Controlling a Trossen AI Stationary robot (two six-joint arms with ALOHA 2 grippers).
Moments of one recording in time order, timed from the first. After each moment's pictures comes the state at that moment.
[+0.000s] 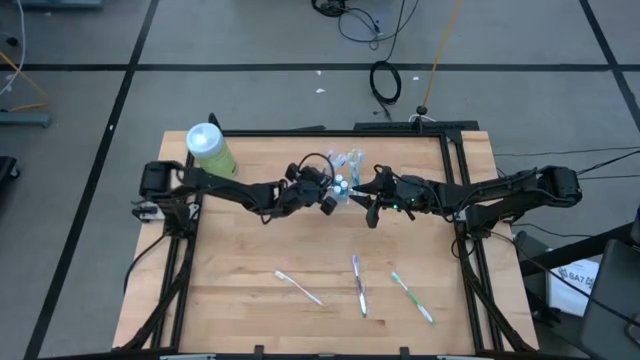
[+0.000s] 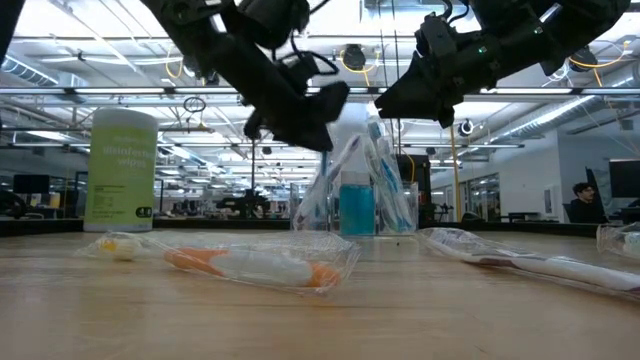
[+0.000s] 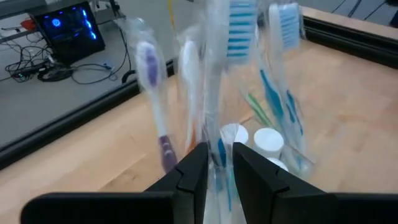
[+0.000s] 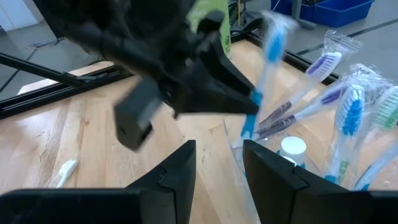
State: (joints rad) left arm 0.05 1.78 1.03 0.21 -0.65 -0.35; right arm -0.07 1.23 0.56 0.37 0.21 0.27
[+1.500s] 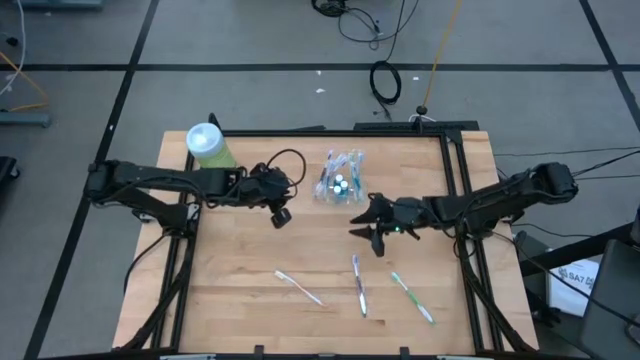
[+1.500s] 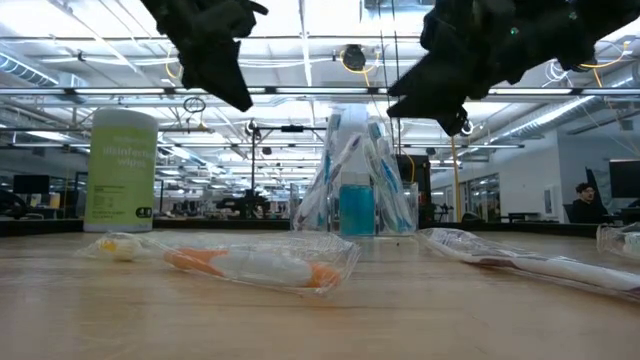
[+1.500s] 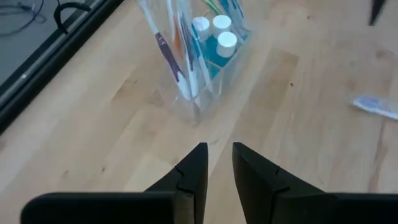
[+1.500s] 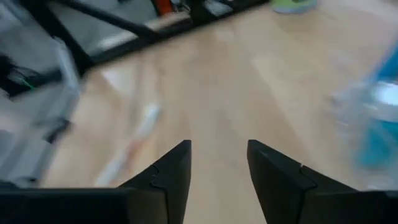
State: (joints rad) left arm 0.02 1.32 1.03 -0.56 -0.29 -0.34; right arm 0.11 1.27 0.56 0.31 0.08 0.39
